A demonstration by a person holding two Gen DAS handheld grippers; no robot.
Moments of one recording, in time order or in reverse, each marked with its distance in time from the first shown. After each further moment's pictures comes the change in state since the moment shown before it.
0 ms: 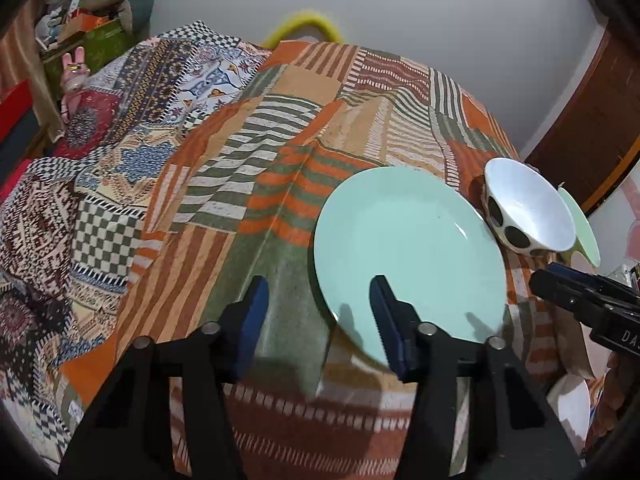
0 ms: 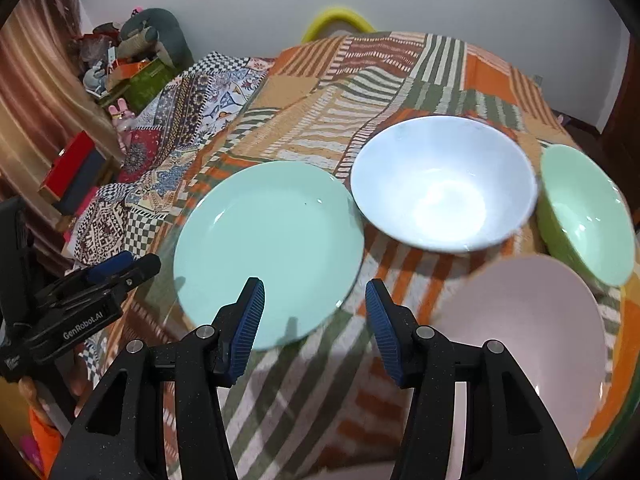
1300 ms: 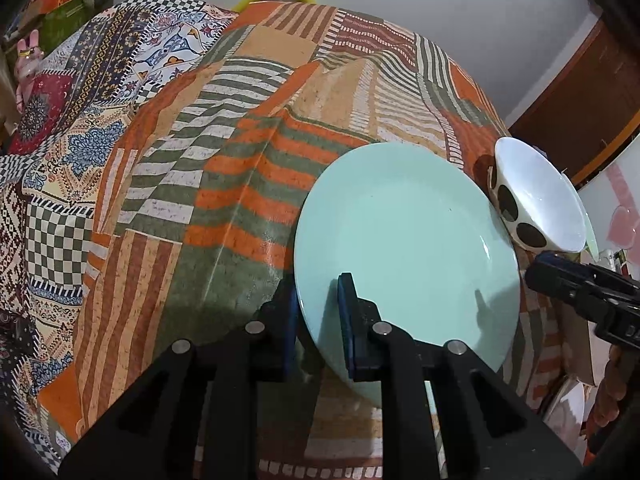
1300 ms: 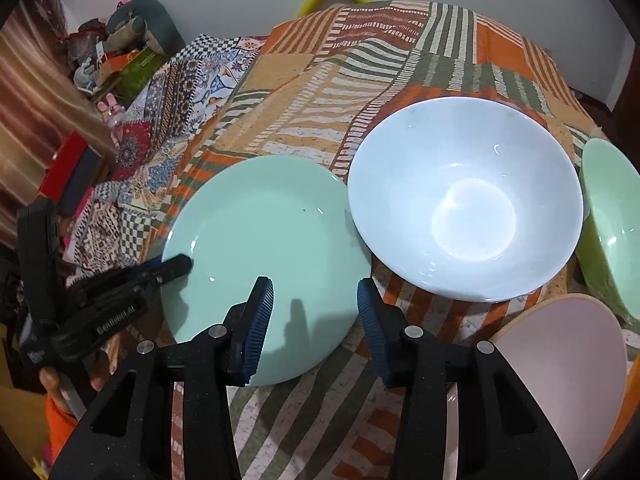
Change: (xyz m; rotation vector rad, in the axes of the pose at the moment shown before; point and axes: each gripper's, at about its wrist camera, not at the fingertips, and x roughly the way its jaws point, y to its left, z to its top) left arm 0.052 -0.002 0.020 0.028 0.124 -0.108; right arm 0.022 -0.007 0.016 0.025 0.085 -0.007
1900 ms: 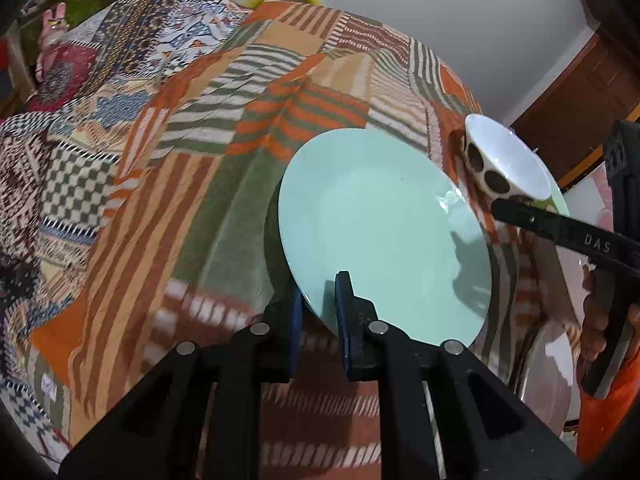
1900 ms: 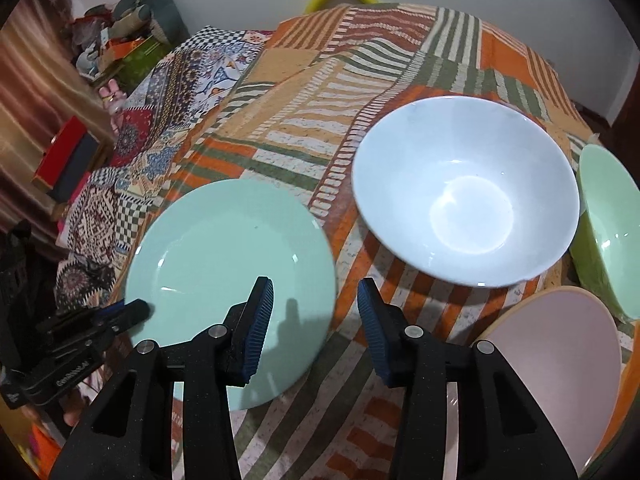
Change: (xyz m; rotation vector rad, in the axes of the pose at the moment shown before) left arm -0.053 0.015 -0.069 -0.050 -0.002 -0.038; right arm -0.004 0.008 -0.012 -0.056 -0.010 -0.001
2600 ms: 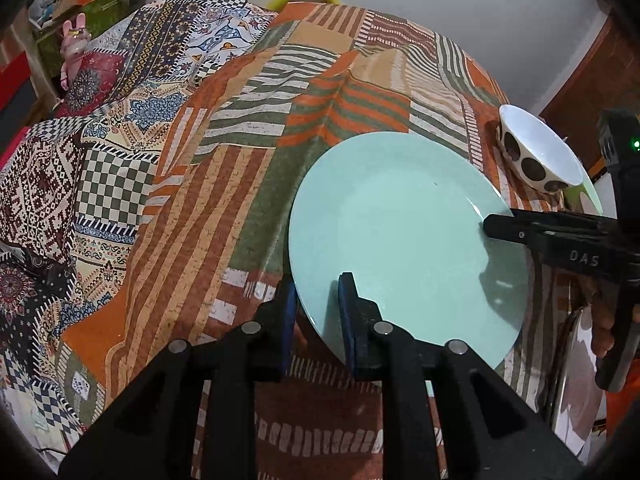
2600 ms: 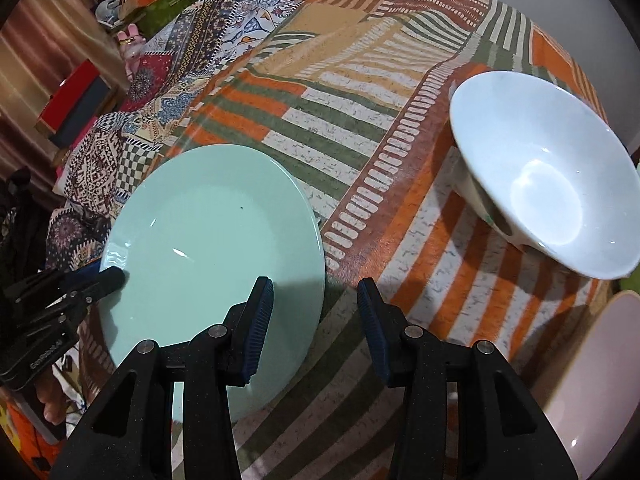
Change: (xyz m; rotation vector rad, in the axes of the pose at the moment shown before) left arm -0.001 0.018 -0.005 0.020 -0.011 0.116; right arm 0.045 0.030 -0.008 -0.114 0.102 0.001
